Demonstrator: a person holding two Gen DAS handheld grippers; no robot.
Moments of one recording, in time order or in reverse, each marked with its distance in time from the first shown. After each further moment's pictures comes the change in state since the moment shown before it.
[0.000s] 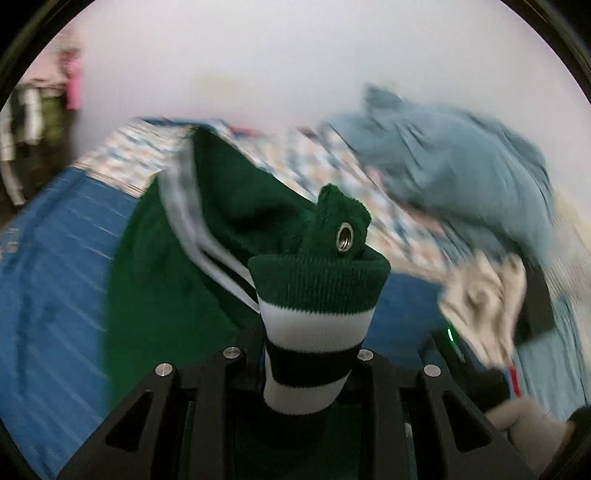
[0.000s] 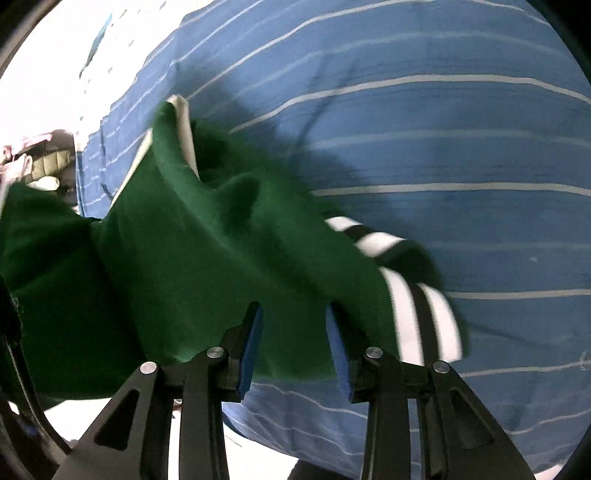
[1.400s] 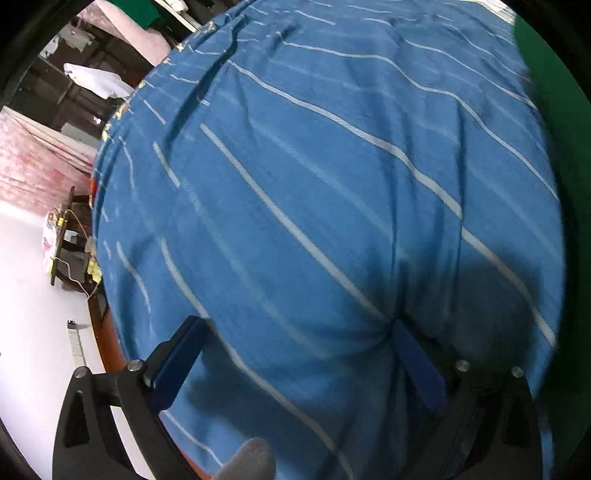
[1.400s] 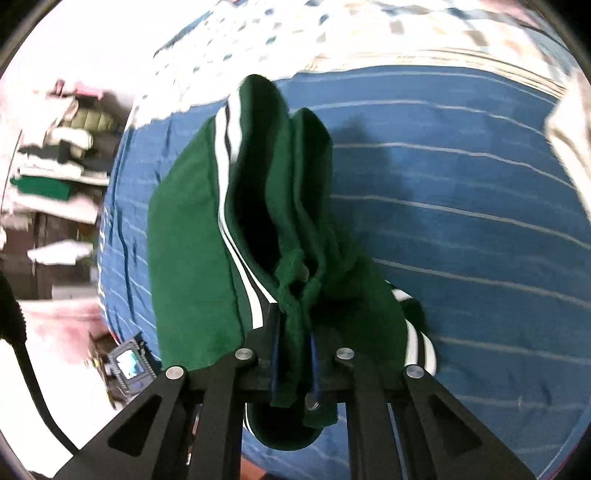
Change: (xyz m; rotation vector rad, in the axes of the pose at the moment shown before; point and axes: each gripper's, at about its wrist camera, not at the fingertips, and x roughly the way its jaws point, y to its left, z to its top) left arm 0.039 0.231 -0.207 -0.394 0.540 0.858; right arm -0.067 0.097 -0.044 -0.292 -0.215 -0.058
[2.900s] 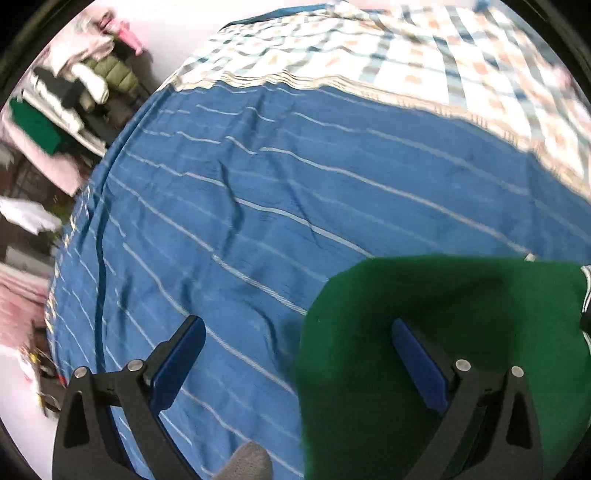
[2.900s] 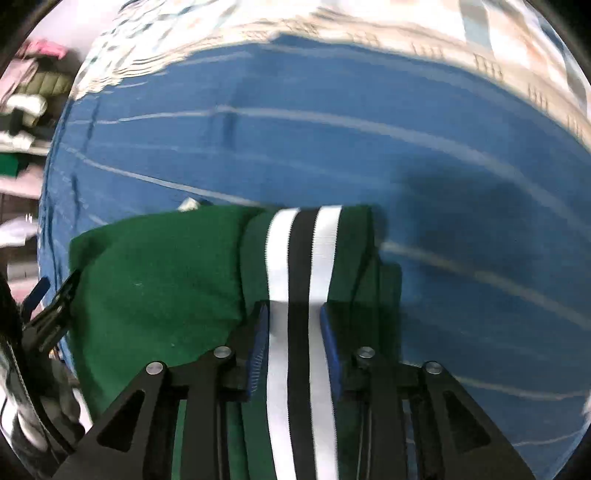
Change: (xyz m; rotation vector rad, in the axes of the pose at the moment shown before) left arm -0.095 -0.128 0.181 0.289 -0.233 -0.211; right arm 0.100 0.021 0.162 -0.142 0.104 -0.136
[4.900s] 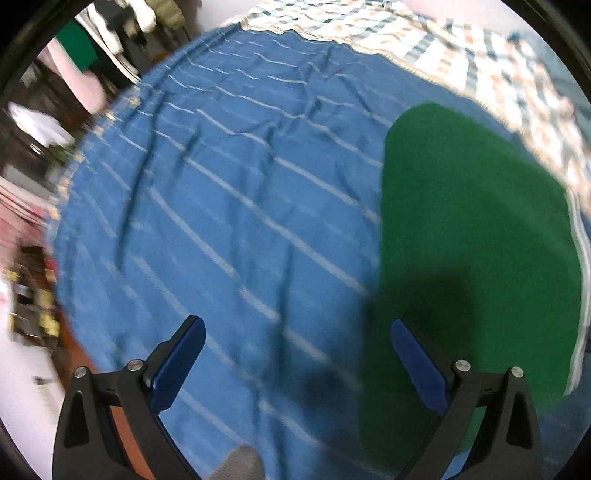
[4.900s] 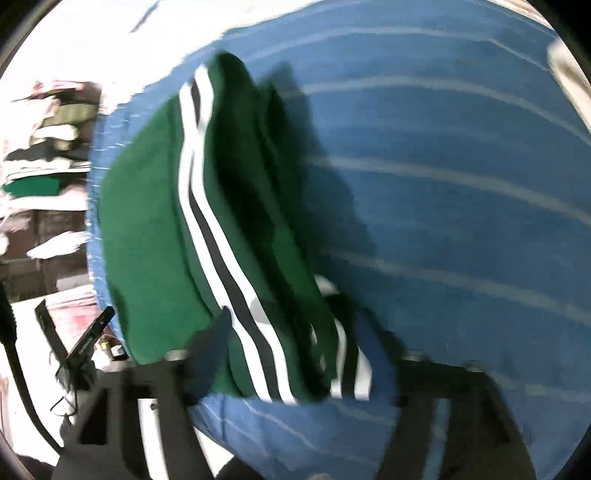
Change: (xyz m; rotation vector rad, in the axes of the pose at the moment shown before) left arm -0.053 0.062 -0.134 -0.193 0.104 -0.128; right arm -0.033 -0.102 -0.133 0.122 0.042 0.290
